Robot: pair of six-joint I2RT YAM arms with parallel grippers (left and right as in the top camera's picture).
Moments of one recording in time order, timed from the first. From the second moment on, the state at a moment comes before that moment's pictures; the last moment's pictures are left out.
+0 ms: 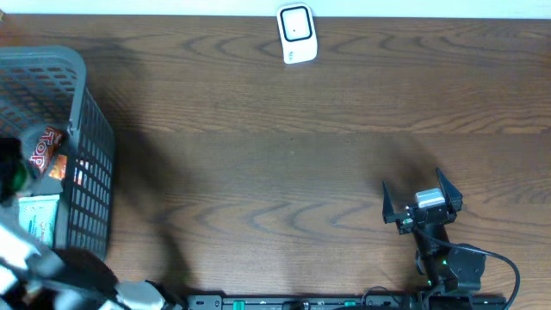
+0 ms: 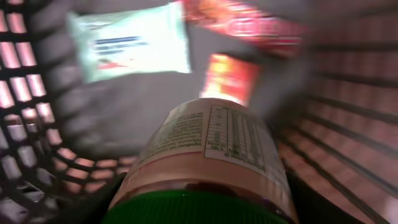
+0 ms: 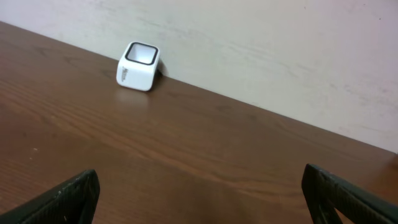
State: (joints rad) left arm 0.82 1.61 1.80 -1.47 0.09 -0.74; right arm -0.02 0.02 0.01 -0.05 -0.21 -0.26
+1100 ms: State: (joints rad) left arm -0.43 1.49 1.65 -1.36 0.04 -1.03; right arm -0.02 0.02 0.01 -0.05 -0.21 -0.26
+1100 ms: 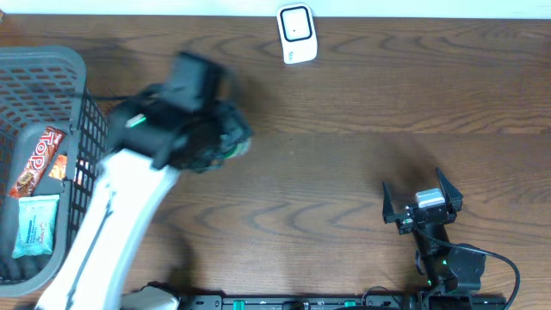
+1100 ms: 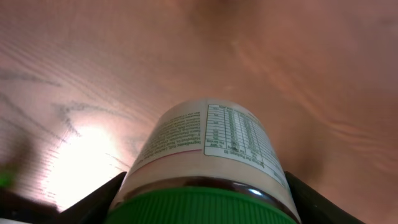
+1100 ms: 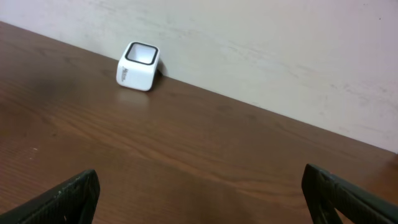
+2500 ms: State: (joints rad) left arm -0.64 2.09 1.64 -1.14 -0.01 -1.16; right arm -0.02 0.02 0.01 -0.05 -0.21 -0.26
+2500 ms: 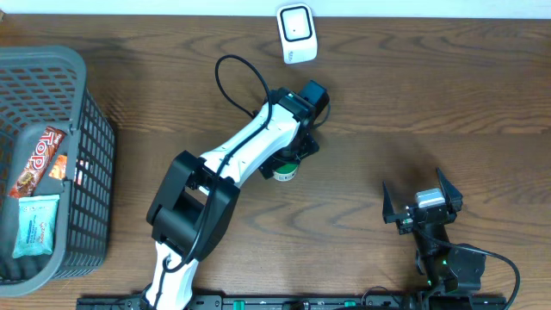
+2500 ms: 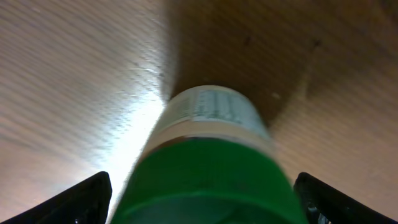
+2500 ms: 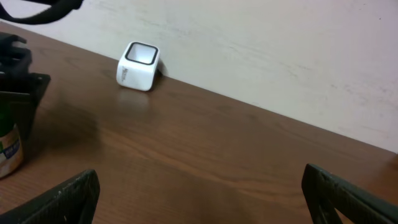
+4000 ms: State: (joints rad) left arm 0.69 1.80 1.48 -1.08 -0.03 -0.67; right arm -0.02 0.02 0.01 -0.05 -0.21 -0.26
